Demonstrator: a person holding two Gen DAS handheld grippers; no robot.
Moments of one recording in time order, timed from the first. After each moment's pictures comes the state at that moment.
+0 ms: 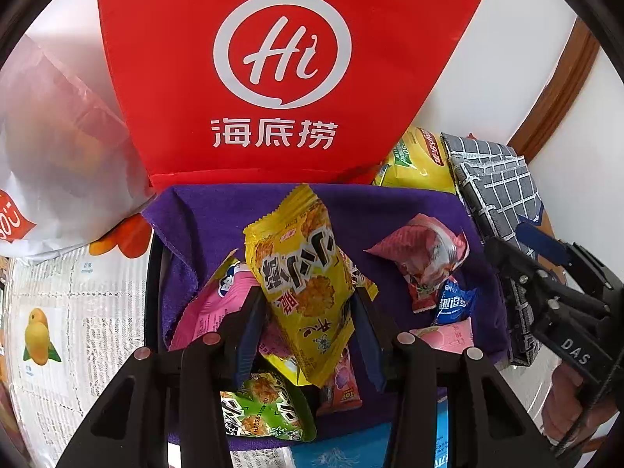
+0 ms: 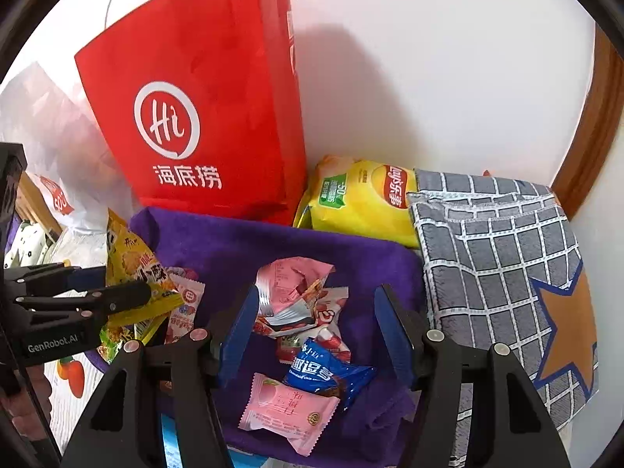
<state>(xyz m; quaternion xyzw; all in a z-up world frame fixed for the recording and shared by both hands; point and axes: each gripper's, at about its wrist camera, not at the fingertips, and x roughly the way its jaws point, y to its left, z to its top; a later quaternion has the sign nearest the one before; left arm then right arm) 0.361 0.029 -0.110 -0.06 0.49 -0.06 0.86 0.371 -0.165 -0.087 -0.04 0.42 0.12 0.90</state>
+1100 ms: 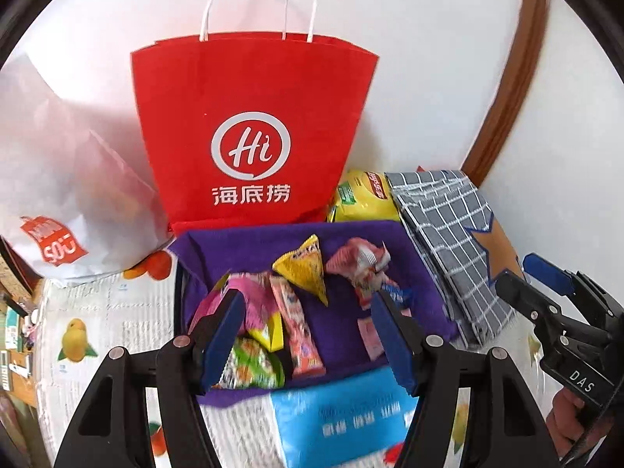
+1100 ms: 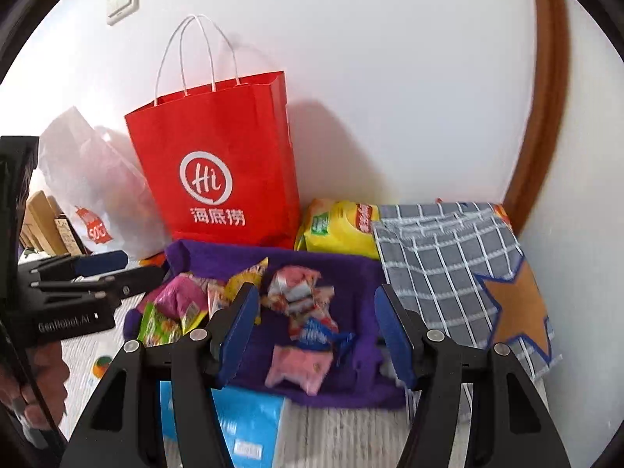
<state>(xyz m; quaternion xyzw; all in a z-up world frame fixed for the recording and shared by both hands) 0.276 0.021 -0.023 -0.04 0.42 -0.09 0.90 0.267 -0.187 -0.013 -0.01 0.37 0.09 0.93</state>
